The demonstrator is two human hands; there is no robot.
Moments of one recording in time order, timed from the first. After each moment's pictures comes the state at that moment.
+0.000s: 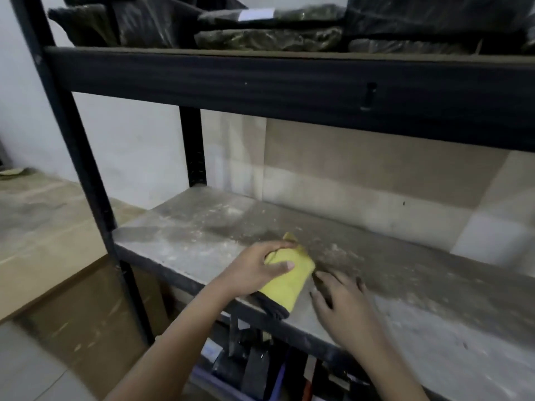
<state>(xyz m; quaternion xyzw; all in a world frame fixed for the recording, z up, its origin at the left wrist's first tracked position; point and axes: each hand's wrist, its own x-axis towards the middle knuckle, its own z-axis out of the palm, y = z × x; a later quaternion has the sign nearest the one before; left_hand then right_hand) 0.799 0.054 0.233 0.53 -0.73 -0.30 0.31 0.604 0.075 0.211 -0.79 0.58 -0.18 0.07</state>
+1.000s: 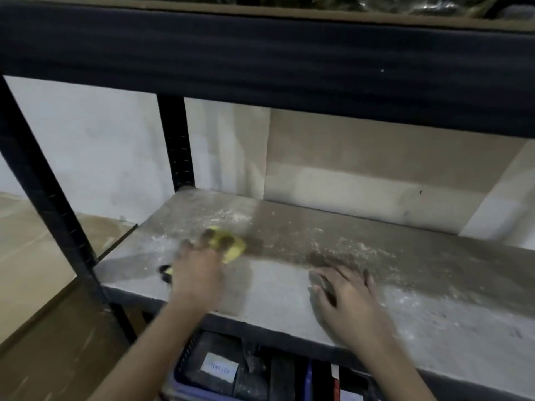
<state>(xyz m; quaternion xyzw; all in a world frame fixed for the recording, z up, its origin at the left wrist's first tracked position) 0.932 0.018 0.223 0.71 -0.70 0.03 0.07 0.701 0.064 0.224 -0.72 0.67 -0.18 0.08</state>
